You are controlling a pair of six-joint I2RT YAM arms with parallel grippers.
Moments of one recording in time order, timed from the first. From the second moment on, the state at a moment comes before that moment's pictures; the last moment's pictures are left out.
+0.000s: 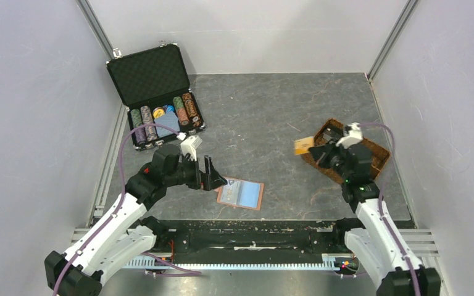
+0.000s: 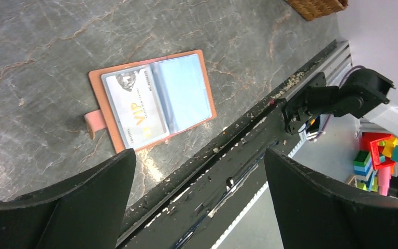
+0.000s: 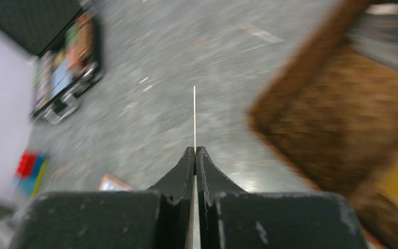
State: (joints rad) left arm -0.53 0.77 0.64 -0.48 0.43 -0.52; right arm 0.15 0.77 0.41 0.05 -0.31 0.52
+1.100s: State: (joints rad) left arm -0.53 0.75 0.64 -0.50 0.41 -0.49; right arm -0.39 0.53 0.37 -0.25 -0.12 0.57
